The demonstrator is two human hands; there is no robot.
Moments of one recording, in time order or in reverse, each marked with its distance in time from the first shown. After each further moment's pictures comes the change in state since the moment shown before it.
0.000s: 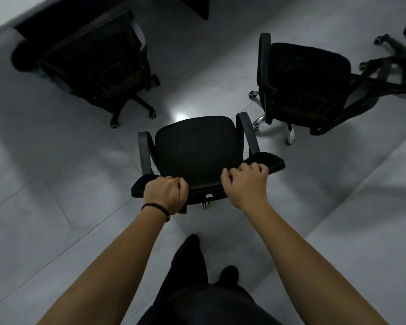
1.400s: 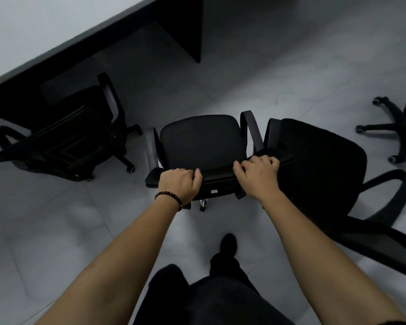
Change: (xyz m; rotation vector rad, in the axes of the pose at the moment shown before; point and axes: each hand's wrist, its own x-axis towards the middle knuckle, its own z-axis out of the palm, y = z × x) left_hand 0.474 0.126 -0.120 -0.048 0.021 0.037; right_hand 0.480 0.154 -0.126 -0.033 -0.040 -0.030
